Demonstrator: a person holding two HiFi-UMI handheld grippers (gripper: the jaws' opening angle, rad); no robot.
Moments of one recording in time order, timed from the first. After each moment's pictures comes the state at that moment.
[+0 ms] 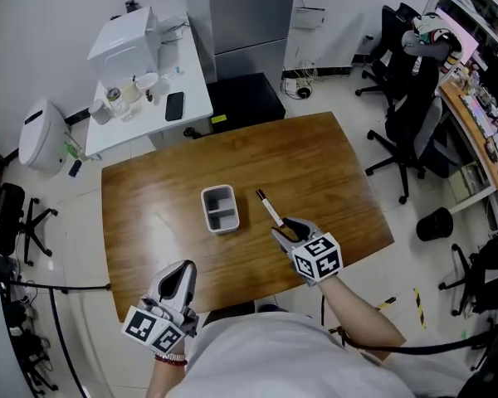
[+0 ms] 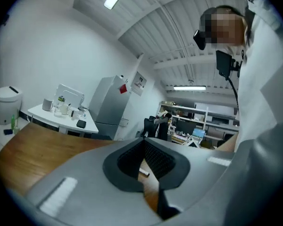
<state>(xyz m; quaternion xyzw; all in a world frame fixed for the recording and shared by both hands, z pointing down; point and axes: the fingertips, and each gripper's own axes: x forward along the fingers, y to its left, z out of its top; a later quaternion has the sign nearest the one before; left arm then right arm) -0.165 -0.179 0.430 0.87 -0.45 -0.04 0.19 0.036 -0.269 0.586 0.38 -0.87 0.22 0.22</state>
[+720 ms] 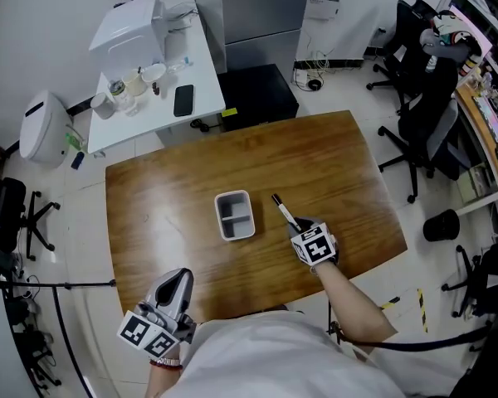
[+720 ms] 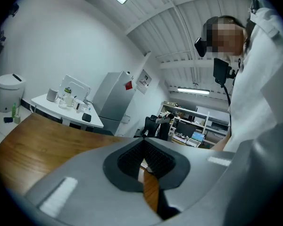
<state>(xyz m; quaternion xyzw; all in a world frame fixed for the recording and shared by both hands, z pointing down) -0.213 -0.202 0.457 0.86 -0.44 -0.05 0.23 0.043 -0.322 0.699 0.40 -0.80 0.23 0.39</state>
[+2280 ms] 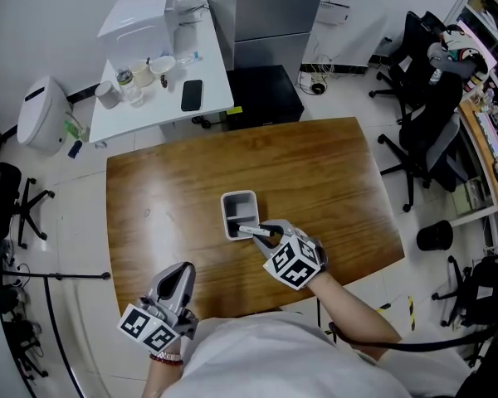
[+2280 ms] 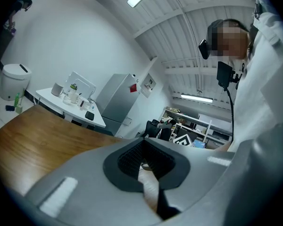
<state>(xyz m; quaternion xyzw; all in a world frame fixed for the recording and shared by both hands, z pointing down) -0.226 -0.210 0.467 0.85 -0.45 -0.09 0.26 -0.087 -0.282 0.607 0.22 -0.88 0.05 0.42</state>
